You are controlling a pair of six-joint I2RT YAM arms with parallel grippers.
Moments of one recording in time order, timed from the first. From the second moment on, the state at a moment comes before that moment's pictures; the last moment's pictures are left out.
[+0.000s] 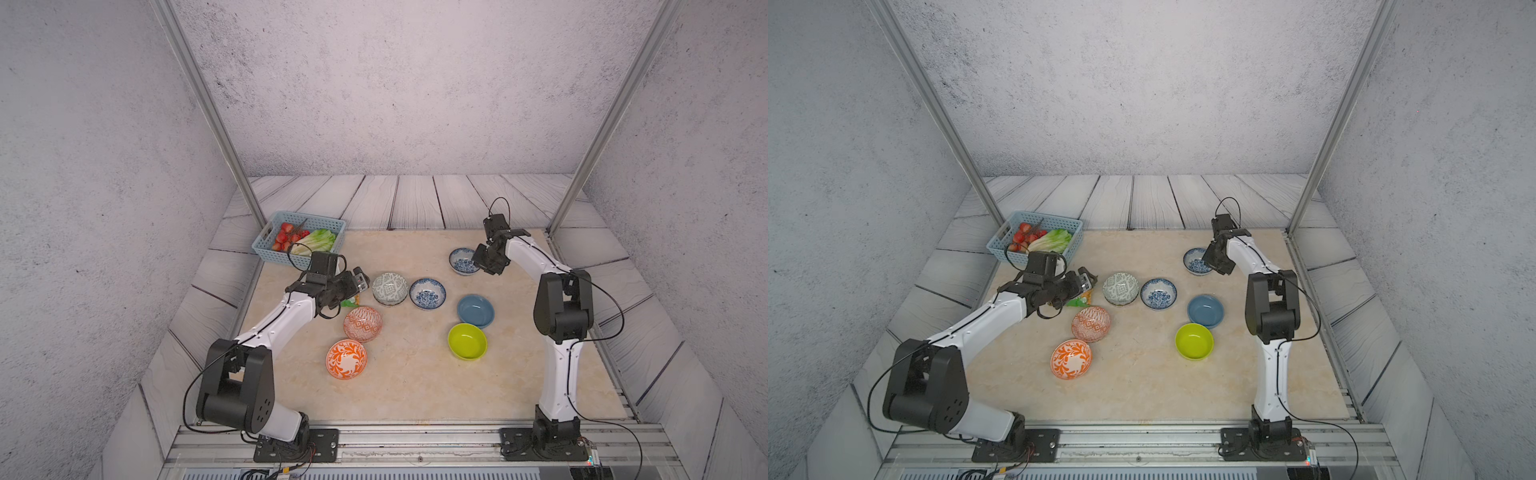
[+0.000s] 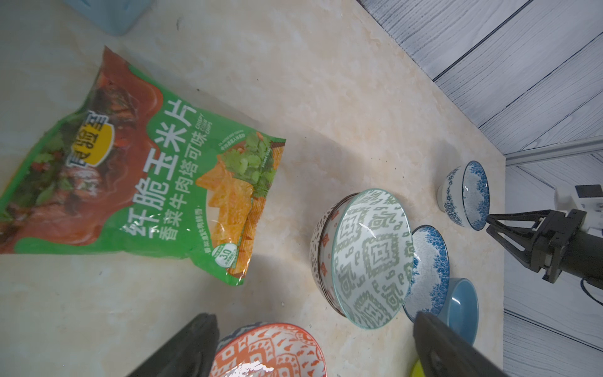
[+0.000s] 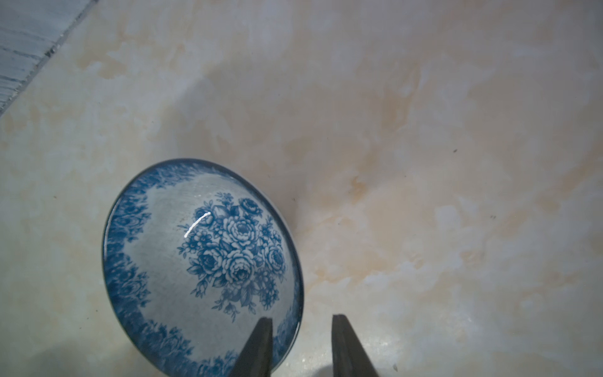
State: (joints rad) left arm -0.25 1.48 1.00 -0.32 0.24 -0.68; right arm 0.16 2.17 1.83 -0.82 -0.01 0.64
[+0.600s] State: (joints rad) left arm -0.25 1.48 1.00 -0.32 0.25 -0.68; right arm 0.16 2.17 1.80 -0.79 -0.05 0.65
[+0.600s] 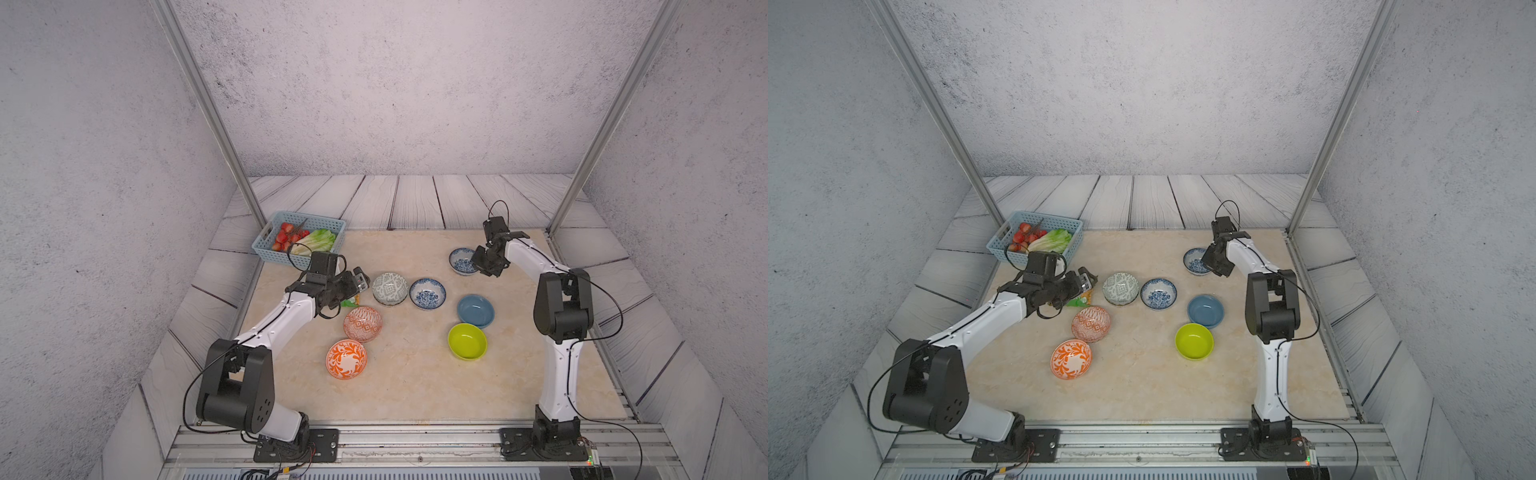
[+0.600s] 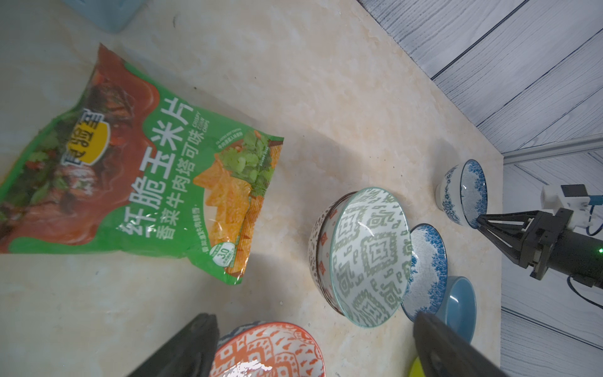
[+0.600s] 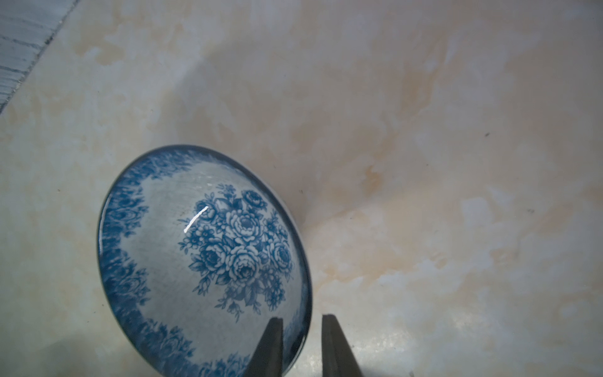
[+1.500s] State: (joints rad) left arm -0.25 1.48 1.00 -0.32 0.25 -0.68; right arm 0.16 2.19 1.79 -0.75 -0.11 0.65
